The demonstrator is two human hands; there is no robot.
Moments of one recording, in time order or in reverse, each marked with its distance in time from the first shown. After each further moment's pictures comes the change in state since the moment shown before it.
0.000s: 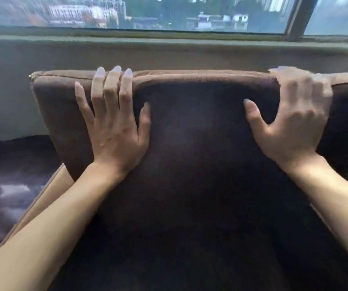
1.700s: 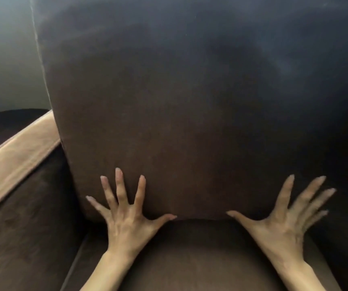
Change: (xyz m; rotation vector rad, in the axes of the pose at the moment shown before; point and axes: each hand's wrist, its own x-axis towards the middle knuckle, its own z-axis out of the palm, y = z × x) left_hand -0.309 -0.016 0.159 -0.037 -0.345 -0.124; right_hand -0.329 0.012 0.119 0.121 -0.495 0.428
